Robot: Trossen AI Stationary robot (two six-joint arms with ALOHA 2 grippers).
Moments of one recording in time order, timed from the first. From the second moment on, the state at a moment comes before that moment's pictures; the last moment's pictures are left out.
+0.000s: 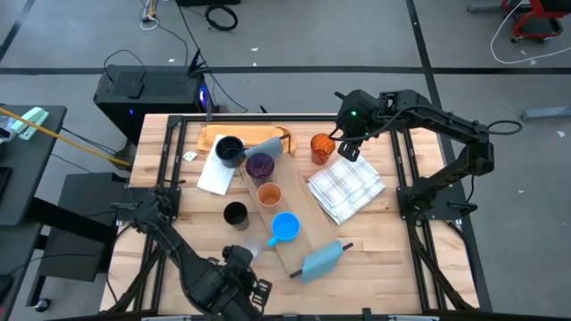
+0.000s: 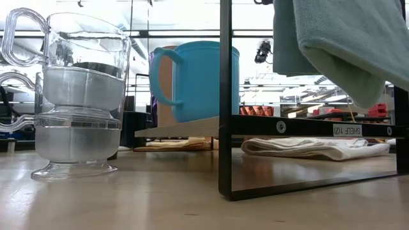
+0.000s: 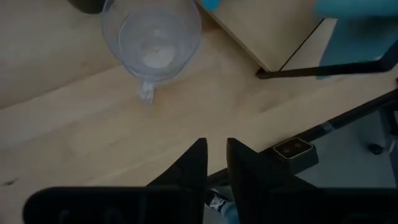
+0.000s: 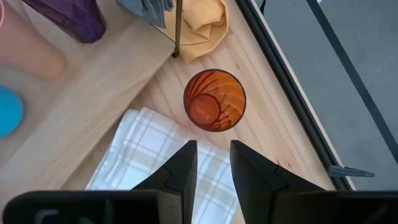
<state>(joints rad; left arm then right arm) -0.76 2.13 2.27 -1.57 -0.30 -1.95 -0.29 1.42 1.68 -1.35 0.18 0.12</state>
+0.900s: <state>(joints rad) -0.71 2.13 2.12 -1.57 -0.11 -1.74 -0.29 1.42 1.68 -1.36 0.17 0.09</state>
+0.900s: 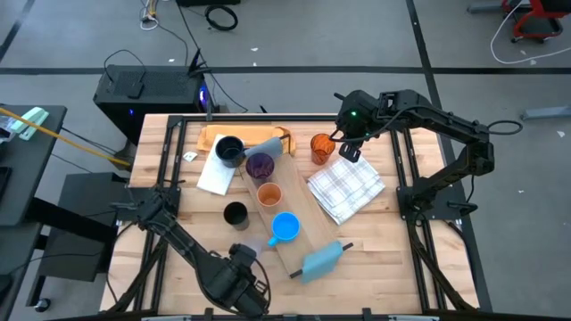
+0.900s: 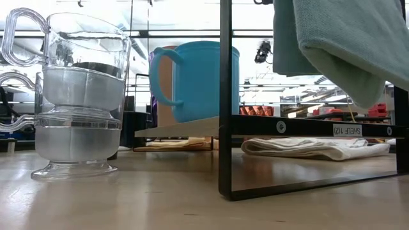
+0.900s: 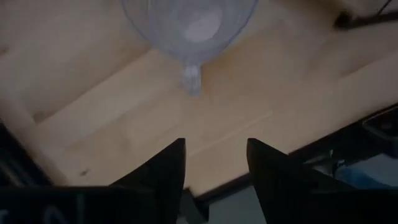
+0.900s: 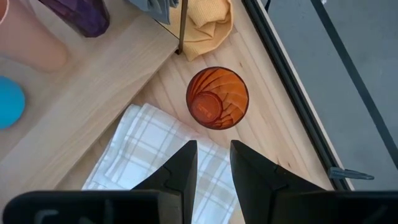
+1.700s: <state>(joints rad) -0.65 2.13 2.02 -1.57 -0.17 -1.66 -0.29 1.42 1.68 -1.36 0.17 0.10</state>
